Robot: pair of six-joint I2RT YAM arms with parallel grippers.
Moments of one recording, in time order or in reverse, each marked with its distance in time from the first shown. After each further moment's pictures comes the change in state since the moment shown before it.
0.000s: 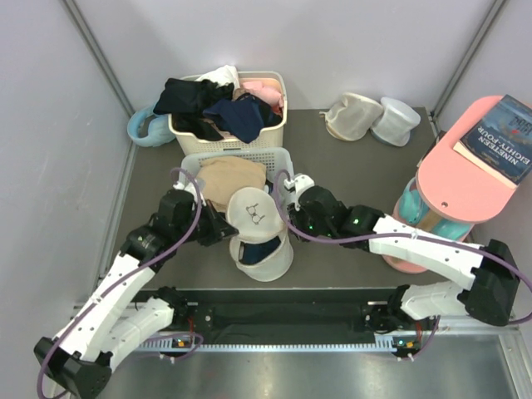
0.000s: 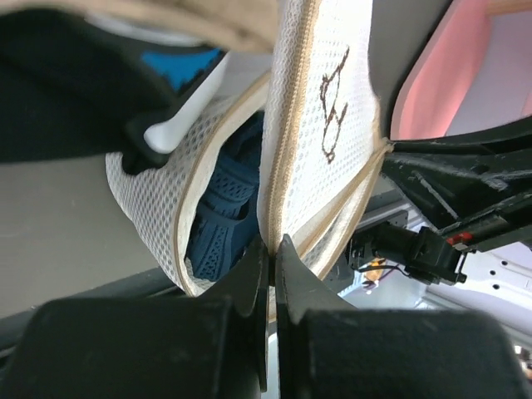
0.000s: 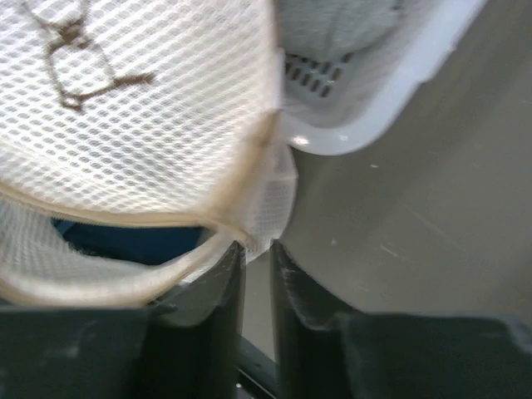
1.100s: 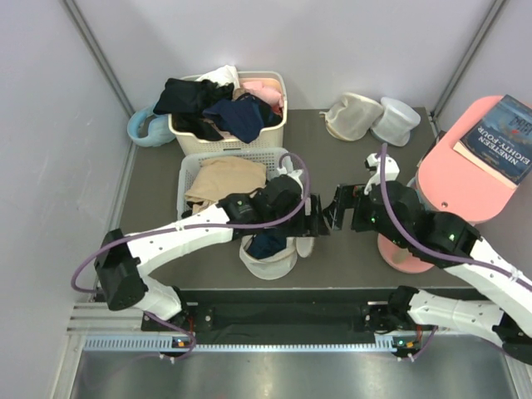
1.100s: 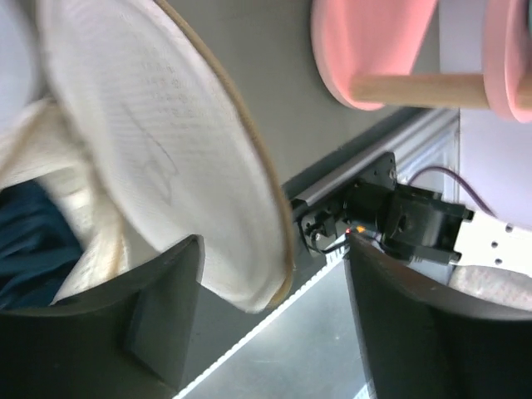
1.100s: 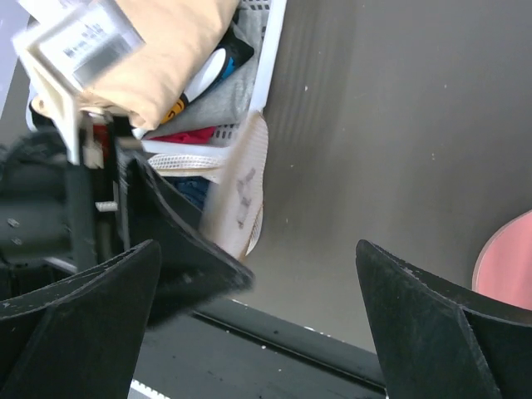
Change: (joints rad) left arm -0.542 0.698 0.488 0.171 -0.175 -0.042; right arm -0.045 -0.403 0.207 -0.436 0.262 0.245
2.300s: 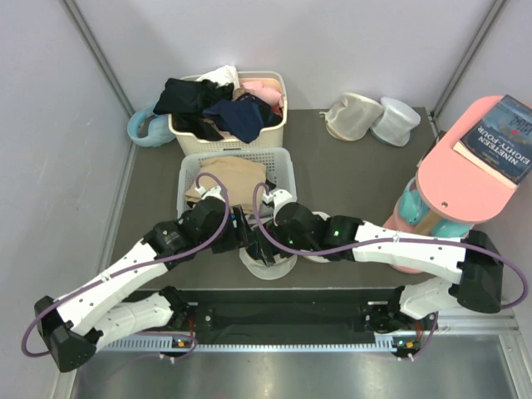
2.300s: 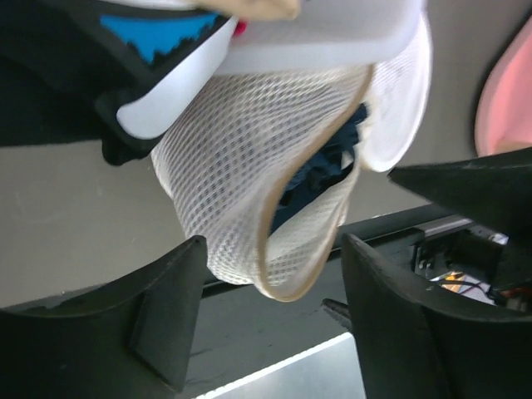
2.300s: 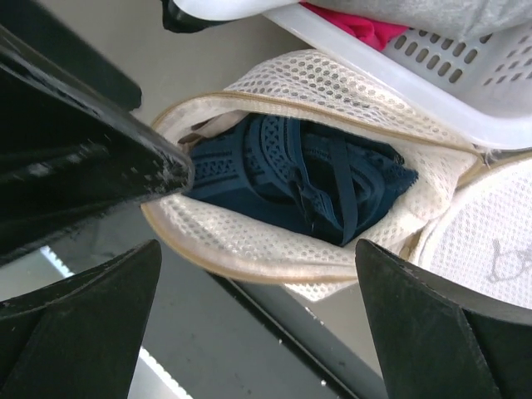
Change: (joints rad) left arm 0.208 -0.541 -0.381 -0.240 -0.174 -0.010; right arm 0.234 0.481 -0.124 0.426 -0.245 -0.086
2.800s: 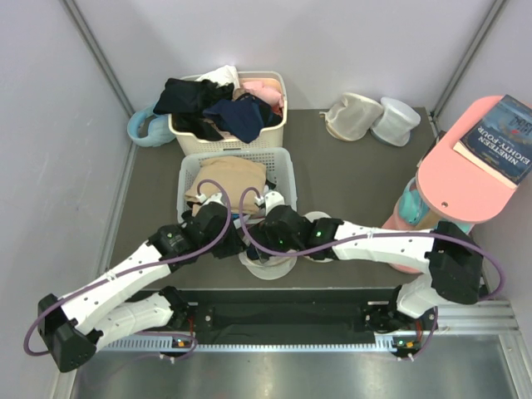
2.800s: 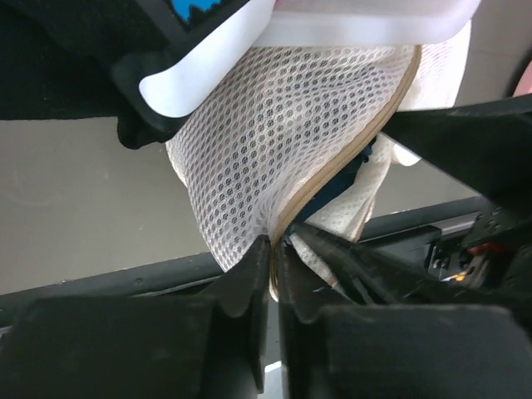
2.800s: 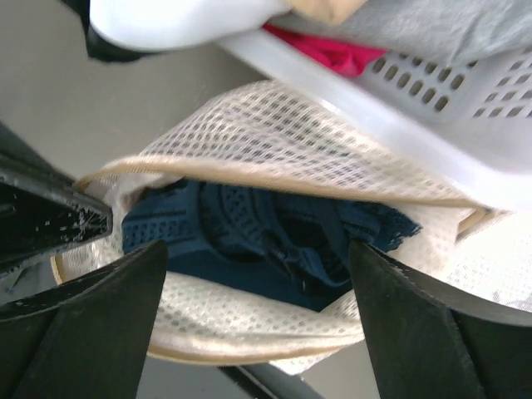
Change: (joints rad) left arm 0.000 -0.001 -0.087 0.019 0.019 -0.045; right arm -0.022 0.146 -0.034 0.151 0.055 -0.045
